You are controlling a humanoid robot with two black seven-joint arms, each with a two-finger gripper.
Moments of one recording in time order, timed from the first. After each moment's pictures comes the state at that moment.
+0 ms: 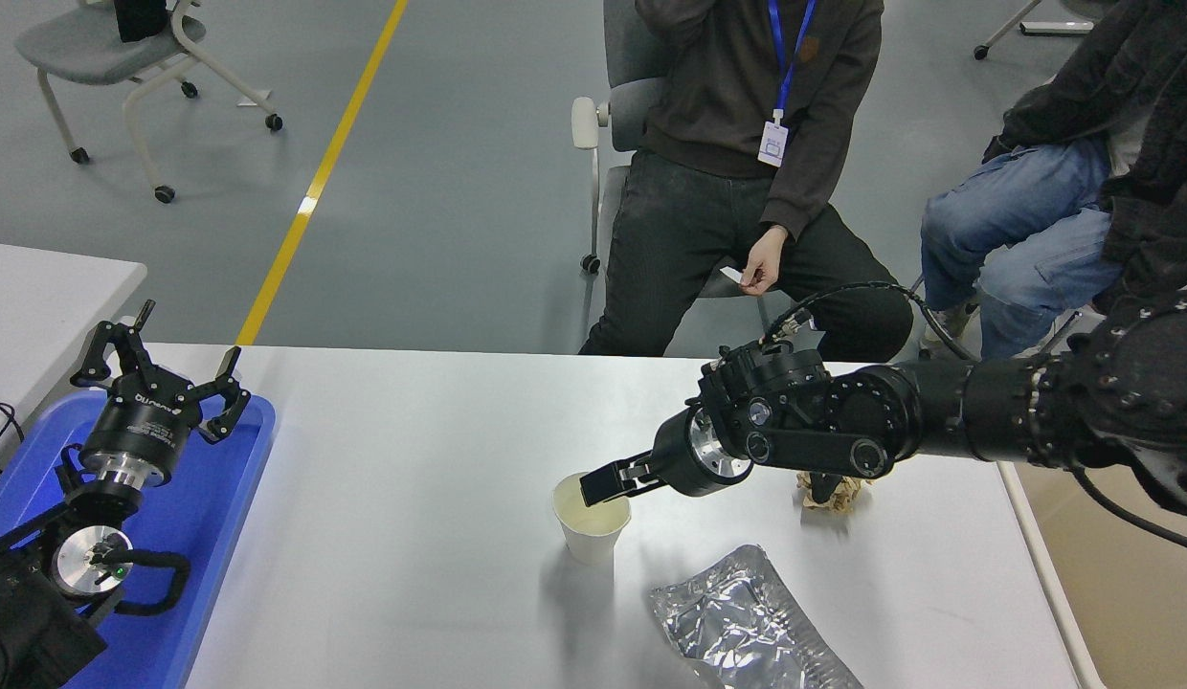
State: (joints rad) left arm -0.56 0.46 -0.57 -0.39 -0.24 -0.69 -0.60; right arm 1.41 -0.02 -0.60 0.94 -0.69 0.25 0.07
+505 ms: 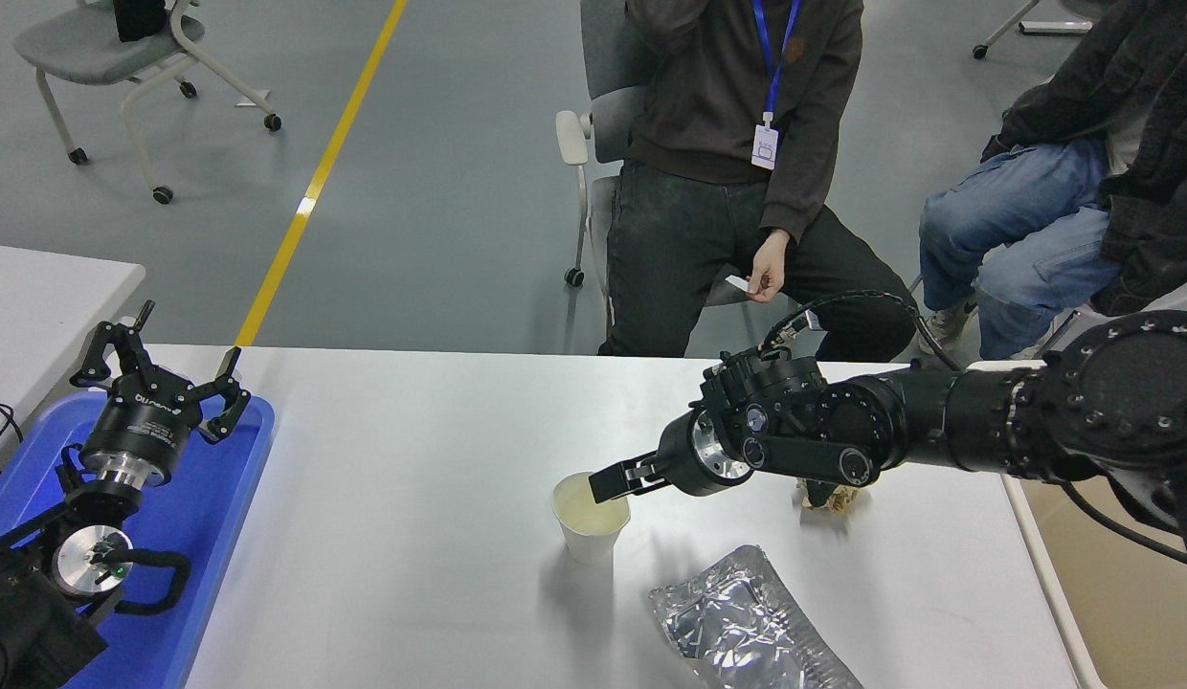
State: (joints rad) left arm -0.56 0.46 -0.57 -0.39 -0.24 -0.69 -0.60; right arm 1.37 0.00 -0.61 0.88 -0.69 0.24 0.07
